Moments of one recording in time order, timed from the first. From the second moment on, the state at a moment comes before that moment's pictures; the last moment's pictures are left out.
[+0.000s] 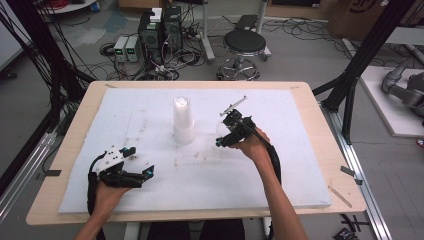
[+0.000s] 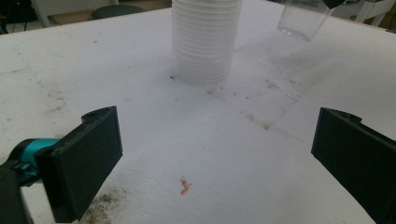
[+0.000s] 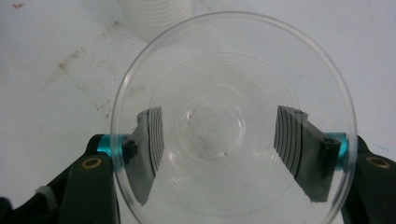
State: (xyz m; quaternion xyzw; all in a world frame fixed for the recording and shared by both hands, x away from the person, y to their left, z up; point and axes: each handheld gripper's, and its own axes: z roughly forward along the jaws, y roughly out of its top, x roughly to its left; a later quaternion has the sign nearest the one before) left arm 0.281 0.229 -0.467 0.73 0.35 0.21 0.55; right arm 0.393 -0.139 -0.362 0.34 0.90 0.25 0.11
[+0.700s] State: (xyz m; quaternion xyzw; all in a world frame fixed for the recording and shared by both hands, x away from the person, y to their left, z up) left arm 0.281 0.229 -0.467 0.73 0.35 0.21 0.55; right arm 0.405 -0.126 -0.389 0.34 0.91 0.22 0.10
